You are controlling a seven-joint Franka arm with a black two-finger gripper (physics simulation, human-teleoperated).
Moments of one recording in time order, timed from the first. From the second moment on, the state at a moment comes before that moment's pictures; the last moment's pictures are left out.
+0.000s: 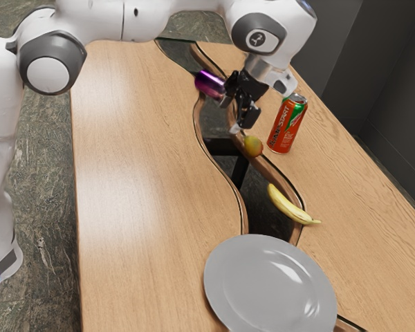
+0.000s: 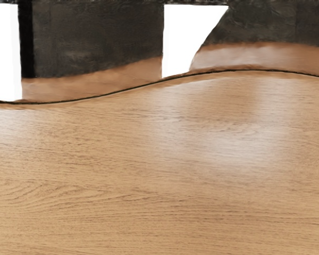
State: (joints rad) arm -0.15 0.20 0.13 -1.33 0.16 1.37 -0.06
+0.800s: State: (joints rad) arm 0.64 0.80 -0.83 -0.88 0.48 1.52 0.05
